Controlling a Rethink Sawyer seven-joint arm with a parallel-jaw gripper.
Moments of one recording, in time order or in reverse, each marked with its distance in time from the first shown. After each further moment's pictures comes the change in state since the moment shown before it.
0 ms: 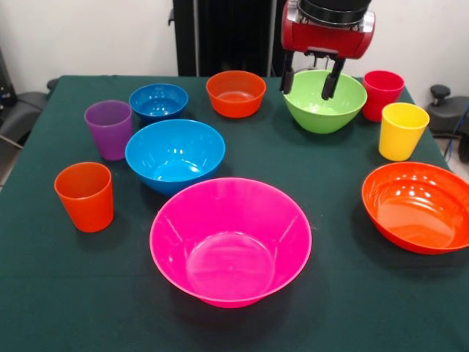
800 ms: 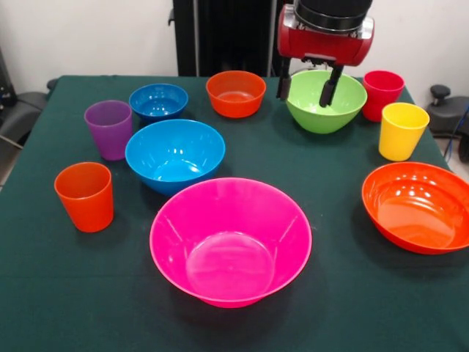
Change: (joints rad) arm -0.008 0.039 0.001 -0.069 0.000 0.023 0.000
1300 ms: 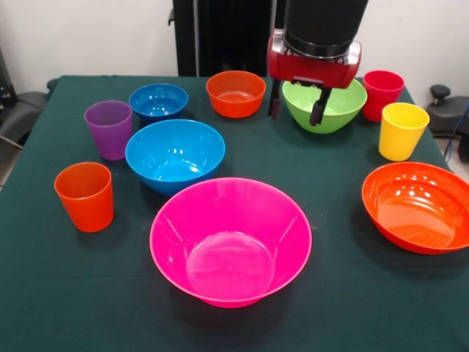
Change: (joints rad) arm -0.017 0.058 0.003 -0.035 0.000 0.000 0.000
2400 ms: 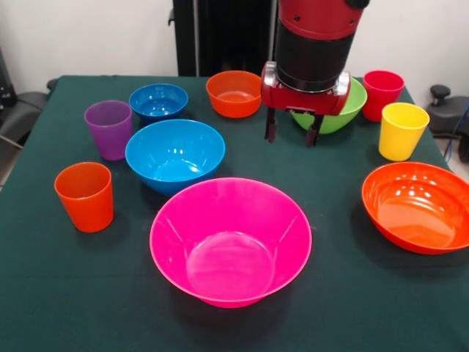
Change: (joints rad) arm -0.045 0.071 0.056 -0.030 -0.021 0.000 0.000
